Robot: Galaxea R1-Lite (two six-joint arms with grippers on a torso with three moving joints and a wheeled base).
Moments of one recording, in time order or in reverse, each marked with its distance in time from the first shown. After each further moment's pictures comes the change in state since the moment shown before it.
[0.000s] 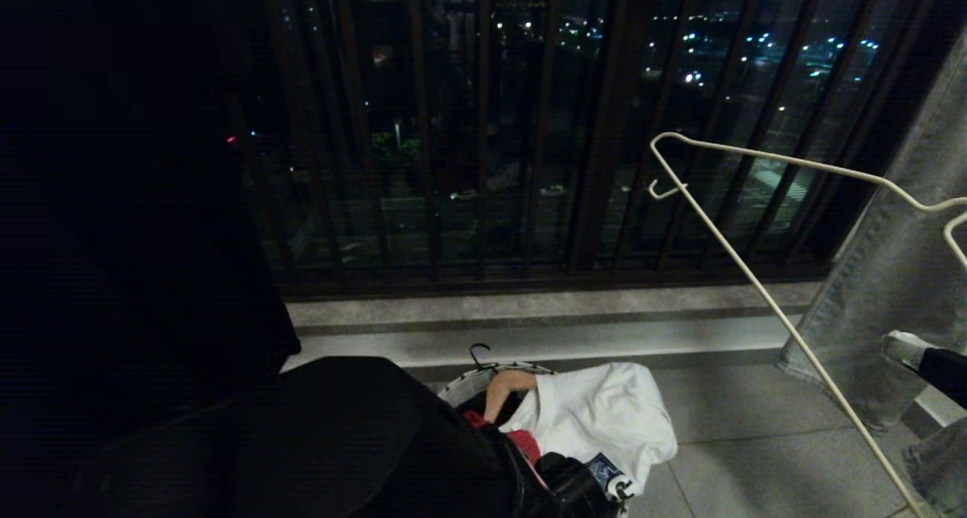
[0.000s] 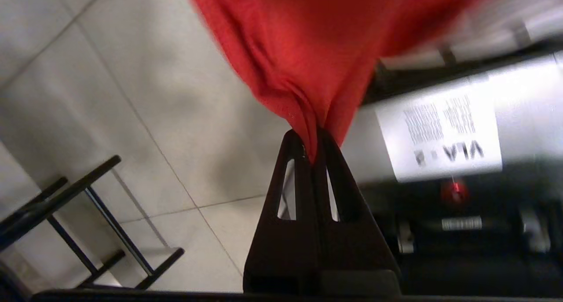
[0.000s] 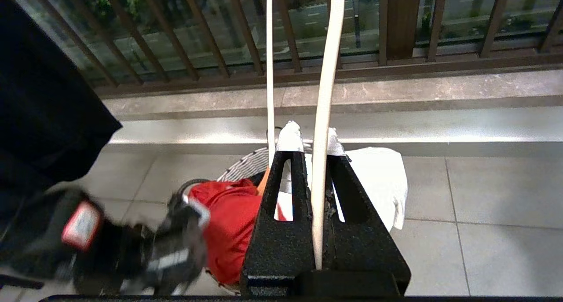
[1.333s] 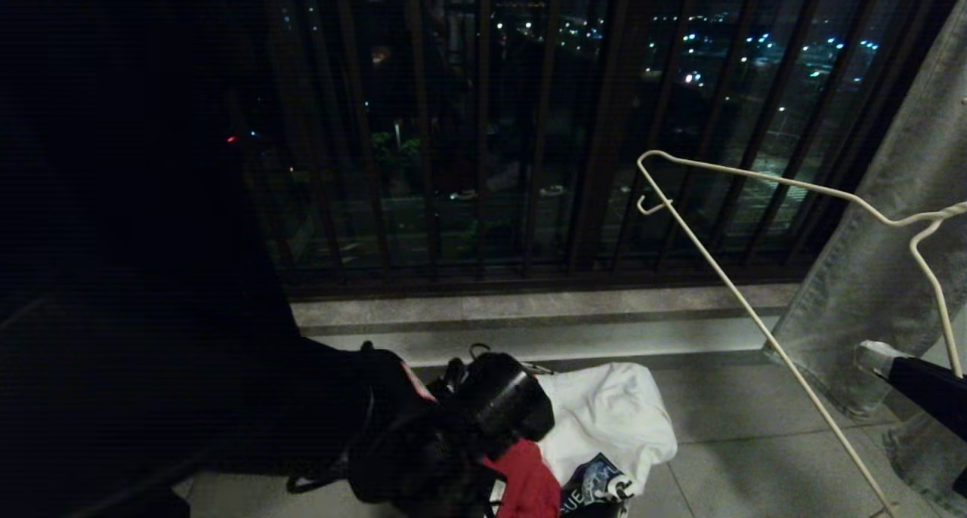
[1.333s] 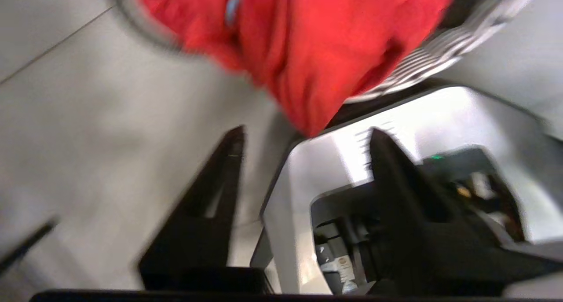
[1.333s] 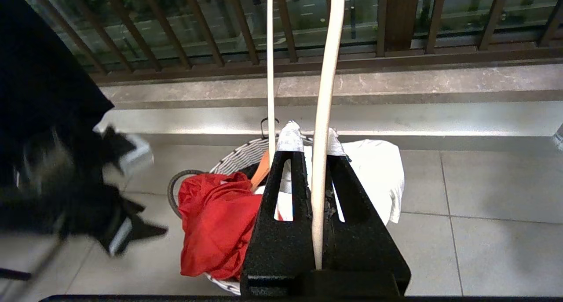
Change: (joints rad) left arm 0.159 -0.313 0.136 -0.155 -0.186 0.192; right arm 0.000 0.033 0.031 -0.033 -0.001 -0.013
